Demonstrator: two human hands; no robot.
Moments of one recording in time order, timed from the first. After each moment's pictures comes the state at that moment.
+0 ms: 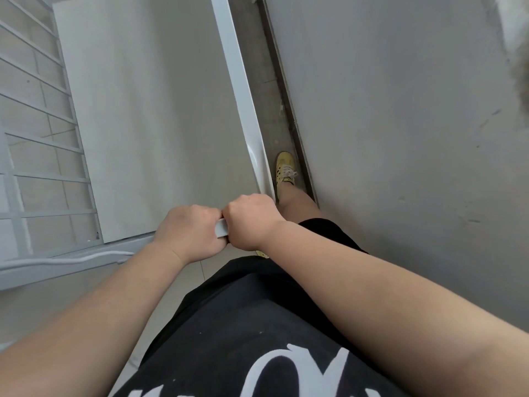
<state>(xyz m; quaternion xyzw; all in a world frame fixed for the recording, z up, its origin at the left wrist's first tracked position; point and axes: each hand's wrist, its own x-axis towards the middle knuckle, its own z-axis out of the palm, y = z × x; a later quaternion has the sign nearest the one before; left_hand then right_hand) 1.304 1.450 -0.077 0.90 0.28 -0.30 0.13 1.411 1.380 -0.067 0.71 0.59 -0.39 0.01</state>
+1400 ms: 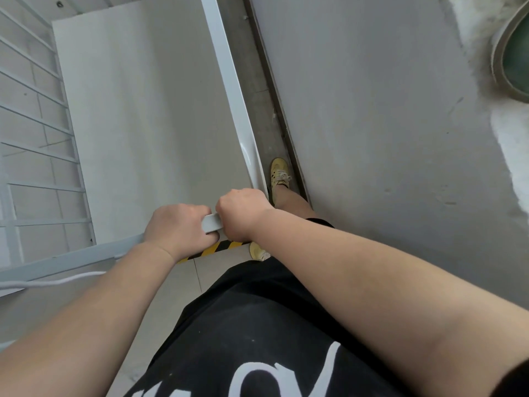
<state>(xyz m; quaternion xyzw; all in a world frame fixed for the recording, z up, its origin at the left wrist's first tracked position) 1.288 1.449 -0.080 0.91 0.31 -0.24 0.12 1.408 1.379 -0.057 0.70 0.61 -0.37 0.05</state>
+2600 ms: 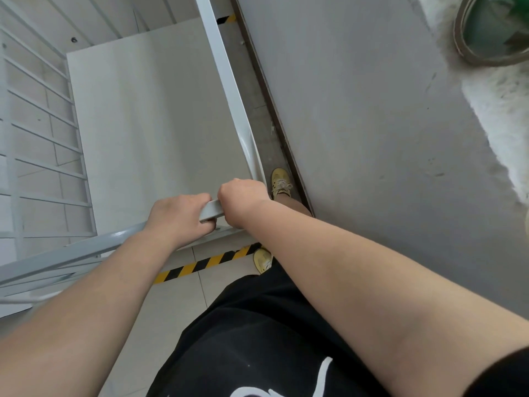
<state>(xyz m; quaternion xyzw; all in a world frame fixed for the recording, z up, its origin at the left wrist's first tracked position) 1.282 1.450 -0.068 0.92 0.31 -0.22 0.11 1.395 1.375 -0.054 0.77 0.54 -0.34 0.02</state>
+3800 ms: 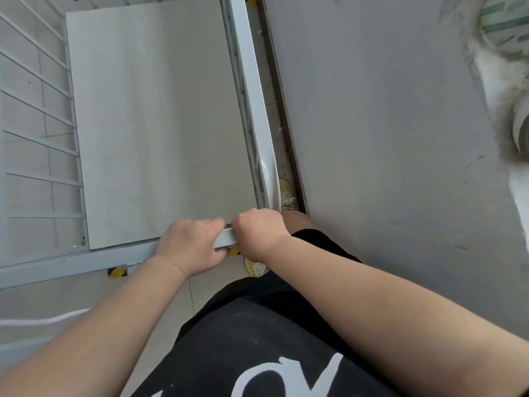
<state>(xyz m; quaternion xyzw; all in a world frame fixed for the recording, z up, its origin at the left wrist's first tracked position) 1.285 1.457 -0.076 0.94 0.27 -0.18 0.13 1.407 1.388 -0.063 0.73 0.57 -0.37 0.05</state>
